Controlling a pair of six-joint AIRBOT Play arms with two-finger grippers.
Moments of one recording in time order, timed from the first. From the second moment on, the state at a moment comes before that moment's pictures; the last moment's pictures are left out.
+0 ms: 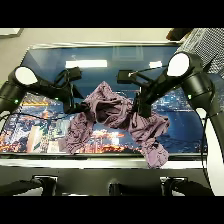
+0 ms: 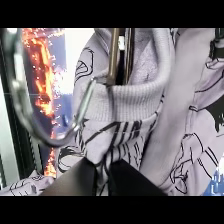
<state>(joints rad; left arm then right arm) -0.25 -1.39 1.44 1.01 -1.34 -0.41 0.34 -1.37 1.63 -1.15 1.64 0.56</state>
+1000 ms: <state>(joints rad) -0.26 -1.29 1.44 0.94 -1.25 -0.37 -0.08 -1.22 1.63 -1.04 1.63 0.71</state>
